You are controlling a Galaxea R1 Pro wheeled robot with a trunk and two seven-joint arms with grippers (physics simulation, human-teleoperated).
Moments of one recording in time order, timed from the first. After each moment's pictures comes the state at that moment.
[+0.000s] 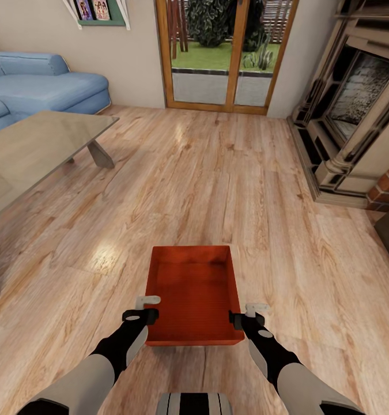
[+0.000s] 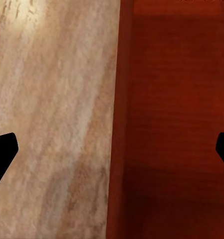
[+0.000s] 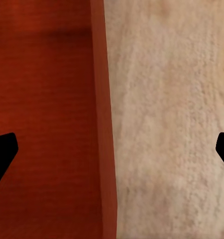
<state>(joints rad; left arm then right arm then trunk) -0.70 -0.10 -0.18 -0.42 0.17 0.18 0.30 -0.69 0.11 -0.17 -0.29 0.13 -0.10 -0.04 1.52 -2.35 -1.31</state>
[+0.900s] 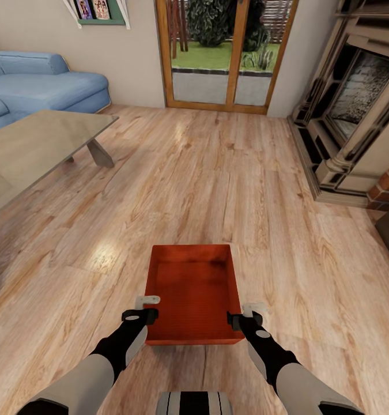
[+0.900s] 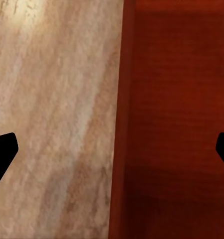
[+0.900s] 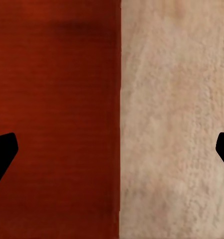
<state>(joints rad) -0.70 -0.10 -0.17 -0.42 0.17 0.18 0.30 -0.69 0.12 -0.15 -0.29 0.20 -0.10 -0.04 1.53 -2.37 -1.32</state>
